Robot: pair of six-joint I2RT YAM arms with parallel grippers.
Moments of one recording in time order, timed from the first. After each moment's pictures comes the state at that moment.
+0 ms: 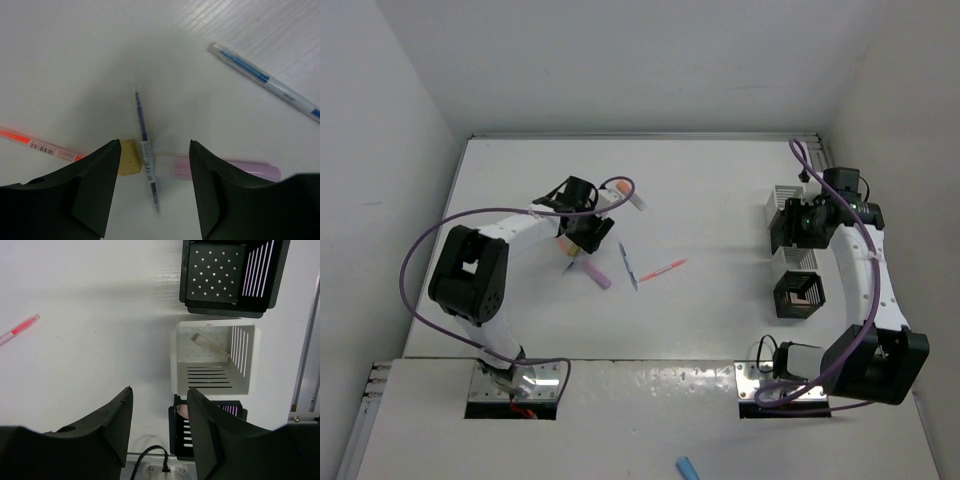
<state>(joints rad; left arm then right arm) -0.38 1.69 1.09 -0.40 0.10 0.31 -0.20 1.24 1.09 -0.90 -0.14 -0.07</state>
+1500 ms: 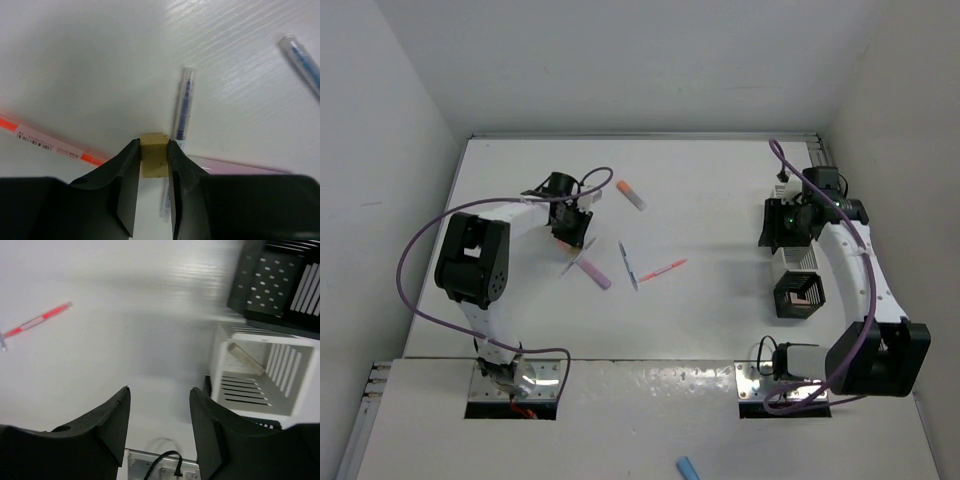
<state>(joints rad) -0.23 1.82 1.14 -0.45 0.17 0.21 -0.09 1.27 1.08 -0.87 -0.17 -0.03</state>
